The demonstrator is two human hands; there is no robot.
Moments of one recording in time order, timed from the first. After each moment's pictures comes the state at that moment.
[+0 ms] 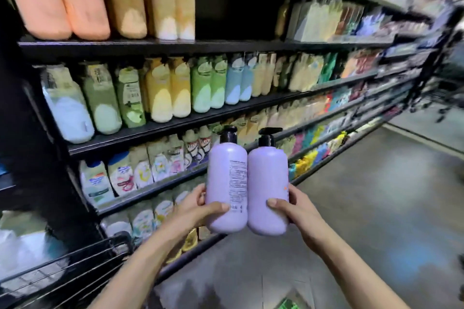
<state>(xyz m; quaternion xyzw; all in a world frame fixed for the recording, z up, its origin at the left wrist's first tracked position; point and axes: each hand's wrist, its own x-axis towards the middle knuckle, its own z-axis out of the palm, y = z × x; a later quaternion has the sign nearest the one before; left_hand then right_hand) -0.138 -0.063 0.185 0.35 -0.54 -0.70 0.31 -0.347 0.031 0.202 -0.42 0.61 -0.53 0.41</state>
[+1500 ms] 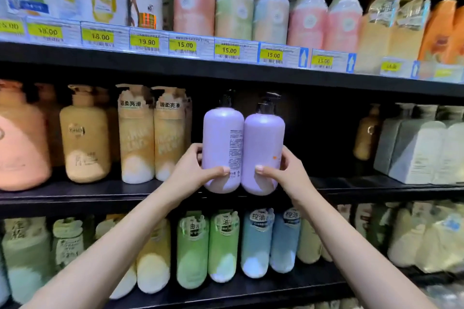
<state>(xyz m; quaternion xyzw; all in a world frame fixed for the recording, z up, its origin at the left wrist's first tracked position) -0.350 -0.476 0.430 0.48 -0.64 -0.26 0.54 -0.569 -0.504 0.424 -0.67 0.36 -0.55 0.34</state>
